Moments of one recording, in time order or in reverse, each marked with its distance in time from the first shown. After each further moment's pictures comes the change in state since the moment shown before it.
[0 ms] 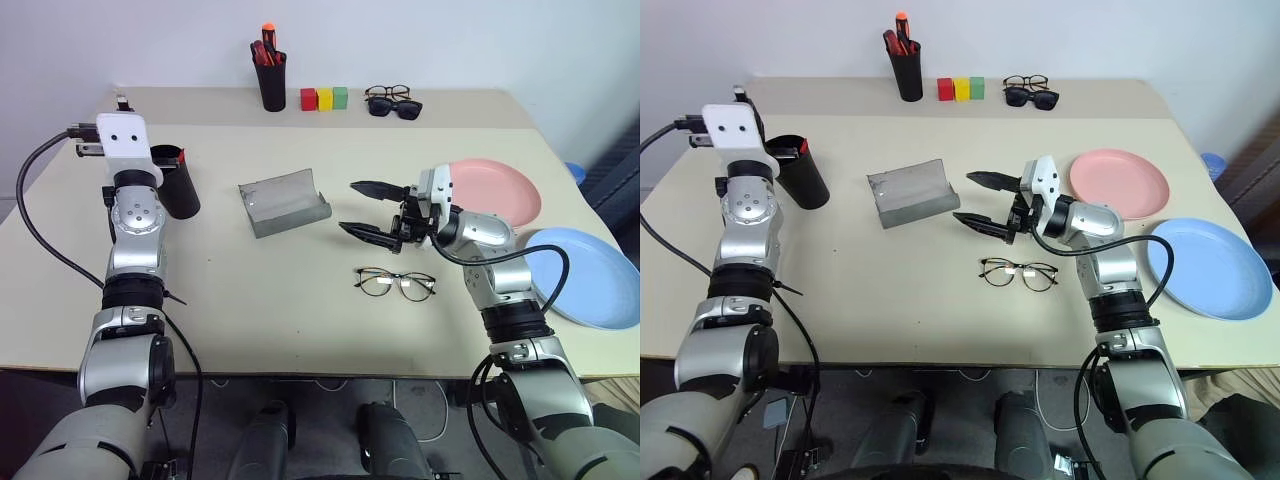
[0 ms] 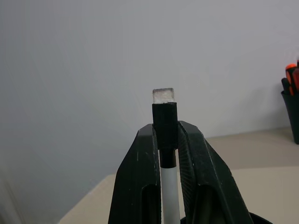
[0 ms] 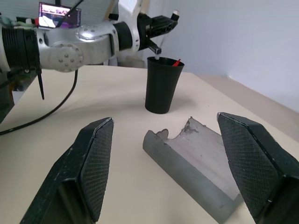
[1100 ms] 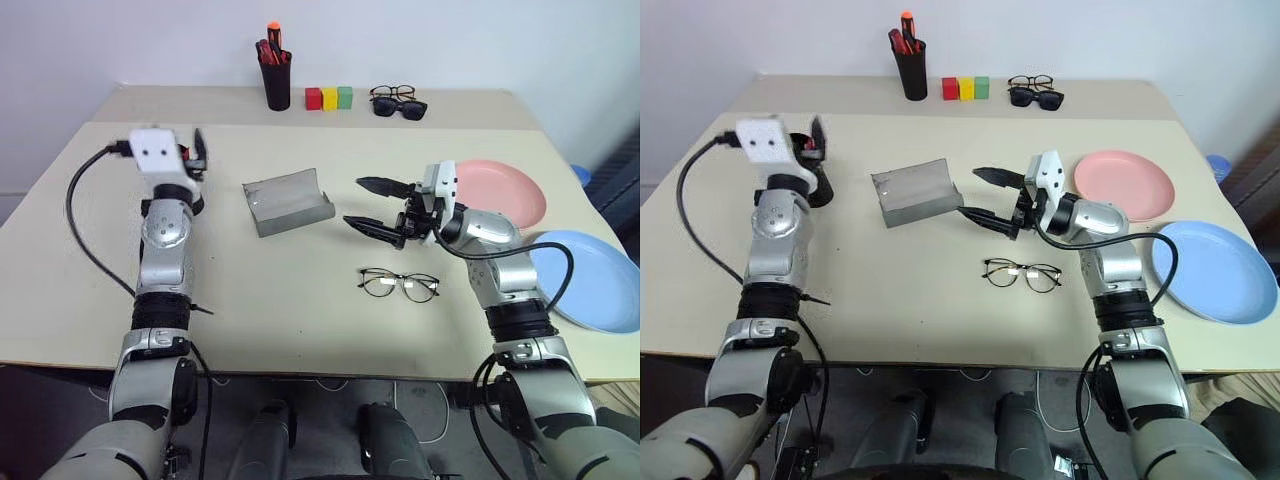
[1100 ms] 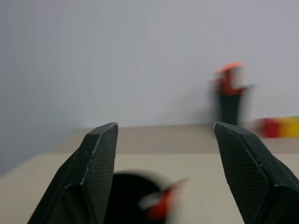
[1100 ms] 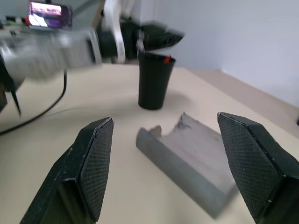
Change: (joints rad) left arm 0.115 -0.072 -0.130 -0.500 -0.245 0.410 -0.385; right arm 0.031 -0.057 -0.030 -0.047 0.001 0.062 -0.032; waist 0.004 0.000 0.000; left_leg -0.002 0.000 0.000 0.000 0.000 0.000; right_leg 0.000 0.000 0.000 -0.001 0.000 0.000
